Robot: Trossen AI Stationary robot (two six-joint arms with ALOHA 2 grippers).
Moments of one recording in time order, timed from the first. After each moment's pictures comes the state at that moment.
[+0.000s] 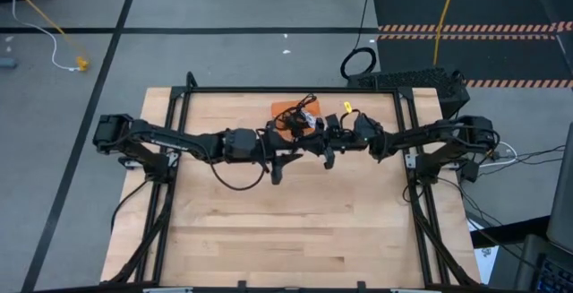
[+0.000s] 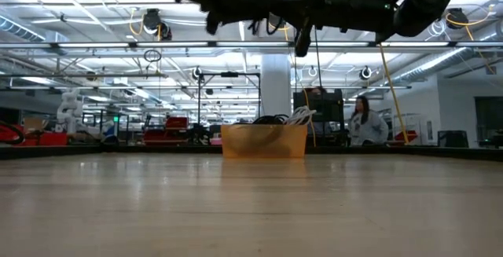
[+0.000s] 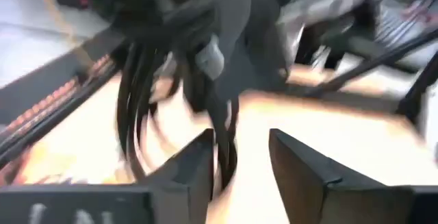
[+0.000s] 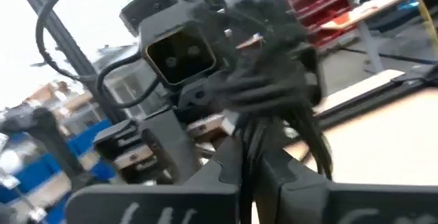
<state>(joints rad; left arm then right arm) -0.03 1.49 0.95 0.32 -0.15 -0.13 -0.17 1.46 0.61 0.98 -0.24 0.55</state>
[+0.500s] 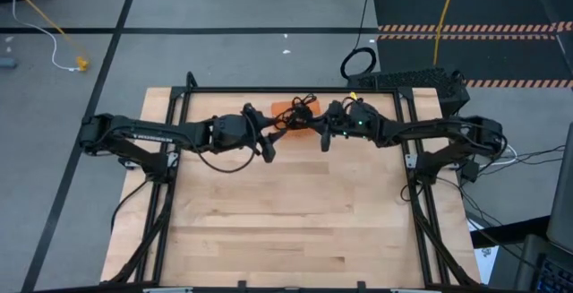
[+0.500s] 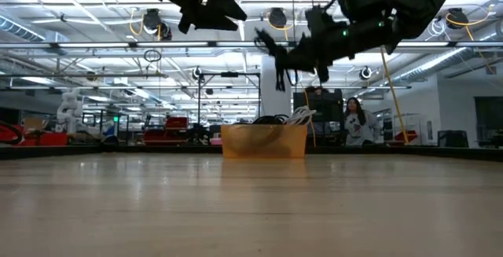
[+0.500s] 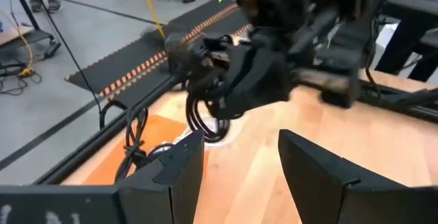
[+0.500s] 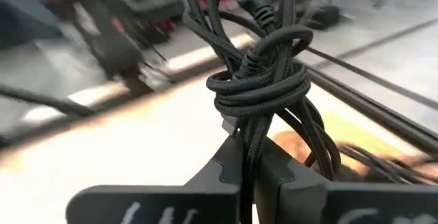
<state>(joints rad) 0.05 1.35 0.95 0.08 -0.34 -0.17 -0.34 1.39 0.60 0.59 -0.11 0.25</state>
